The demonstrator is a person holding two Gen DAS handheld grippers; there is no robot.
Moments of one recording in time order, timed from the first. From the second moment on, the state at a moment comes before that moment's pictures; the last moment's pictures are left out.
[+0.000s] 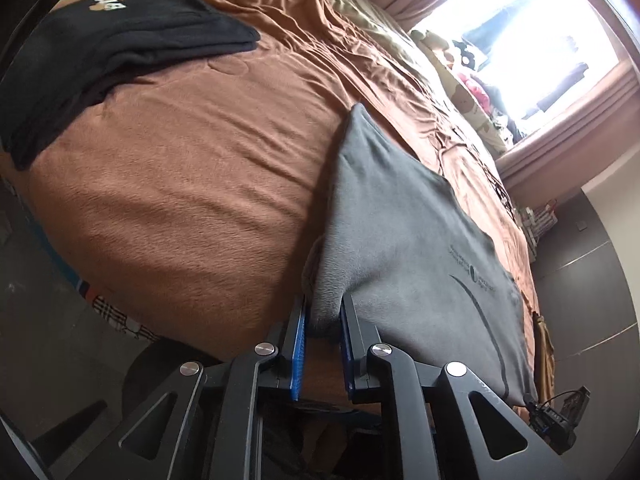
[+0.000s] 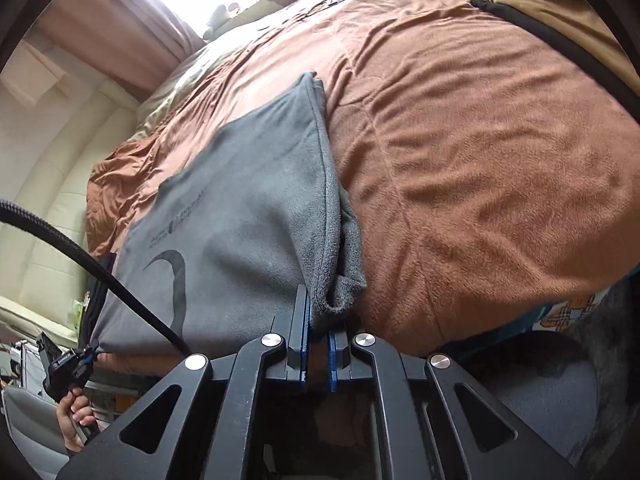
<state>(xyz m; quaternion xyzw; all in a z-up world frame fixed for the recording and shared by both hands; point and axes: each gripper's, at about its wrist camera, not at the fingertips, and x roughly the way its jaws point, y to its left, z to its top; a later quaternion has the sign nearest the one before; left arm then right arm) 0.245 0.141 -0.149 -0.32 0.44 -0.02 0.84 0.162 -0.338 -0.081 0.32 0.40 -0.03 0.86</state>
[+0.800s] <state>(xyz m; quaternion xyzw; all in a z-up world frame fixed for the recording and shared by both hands) 0.236 0.144 -0.182 -0.42 0.41 -0.07 0.80 0.234 -0.230 -0.040 0.19 0.41 0.06 0.89</state>
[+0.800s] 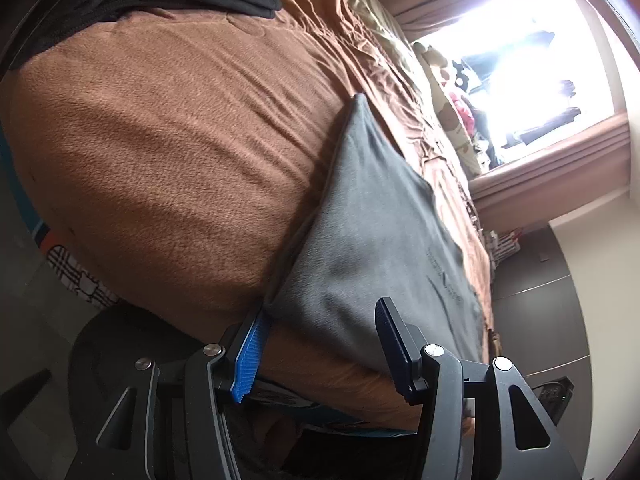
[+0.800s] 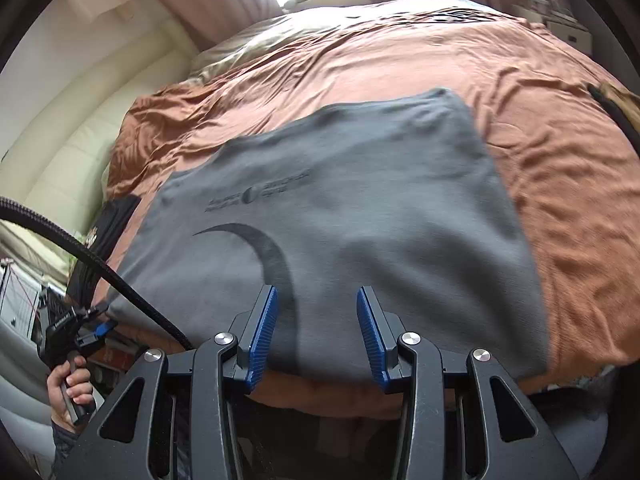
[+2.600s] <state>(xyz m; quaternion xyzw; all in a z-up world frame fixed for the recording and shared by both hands) 0.234 0.155 -0.201 -0.50 0.38 0.02 0.78 0.575 -0.109 -0.108 0.03 0.50 0.03 0.86</state>
